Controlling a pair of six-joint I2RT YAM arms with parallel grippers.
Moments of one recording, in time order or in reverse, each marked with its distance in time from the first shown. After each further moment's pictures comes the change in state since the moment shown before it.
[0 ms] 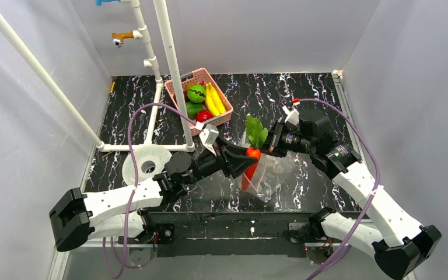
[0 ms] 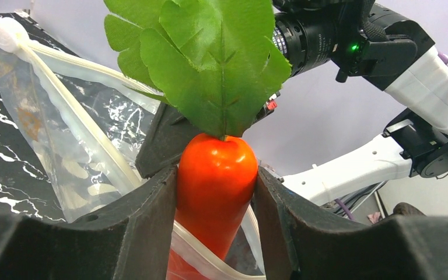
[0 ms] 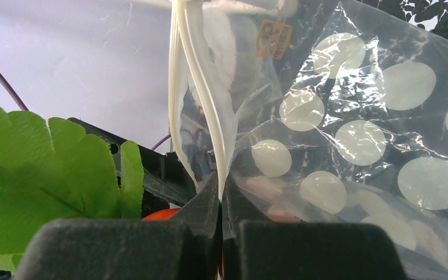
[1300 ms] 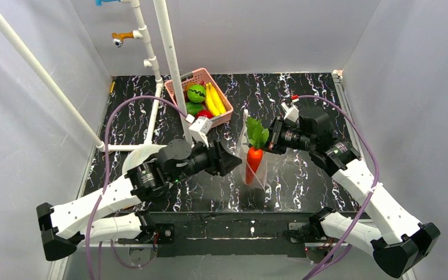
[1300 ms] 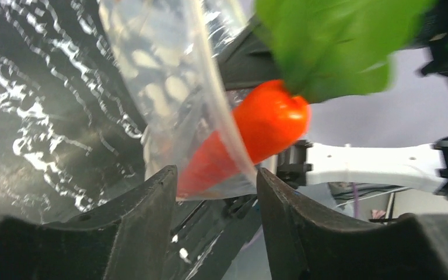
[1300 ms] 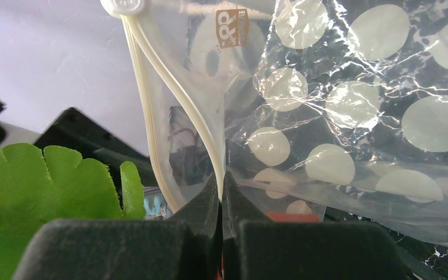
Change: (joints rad) left arm -0.006 -0.192 0.311 -0.894 -0.174 -0.139; right arm -0.008 0.023 0.026 0.017 -0.021 -0.026
